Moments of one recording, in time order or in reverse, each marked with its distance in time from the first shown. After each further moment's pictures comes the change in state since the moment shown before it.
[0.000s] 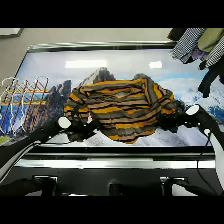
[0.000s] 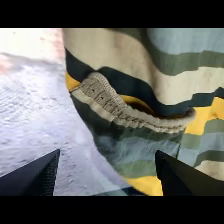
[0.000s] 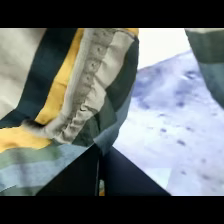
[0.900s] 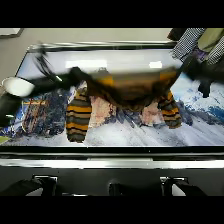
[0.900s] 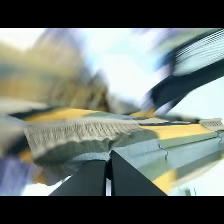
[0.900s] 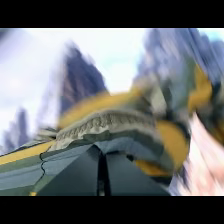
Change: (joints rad) left arm 0.220 0.198 0.574 0.015 -0.077 0.206; right arm 0.004 0.246 0.668 -0.013 0.006 0.143
